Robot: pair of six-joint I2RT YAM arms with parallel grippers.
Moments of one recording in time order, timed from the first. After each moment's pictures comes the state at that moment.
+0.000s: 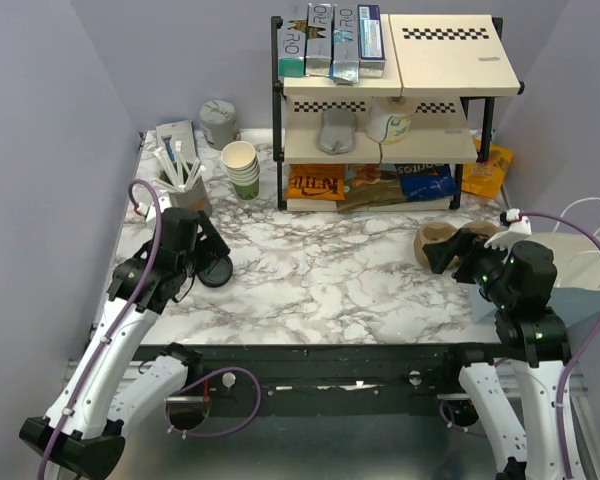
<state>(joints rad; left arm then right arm) -0.37 0.83 1.00 -0.94 -0.30 -0.79 0.03 0.48 0.82 -0.70 -0.20 0.37</state>
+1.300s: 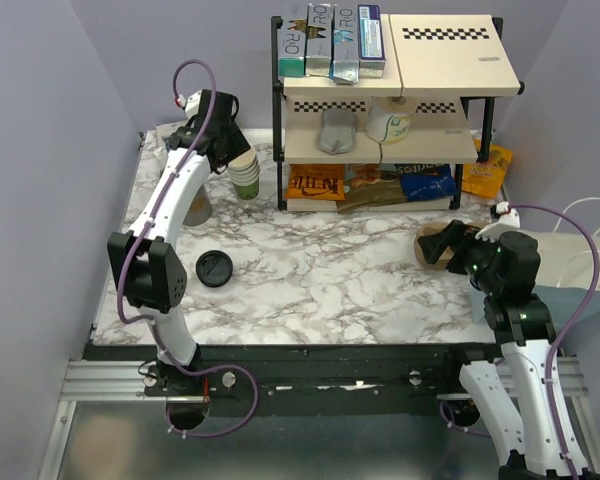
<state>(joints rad) -0.22 1.78 1.79 -0.76 -0.27 -0.71 0.03 0.55 0.71 -0.53 -0.20 0.39</state>
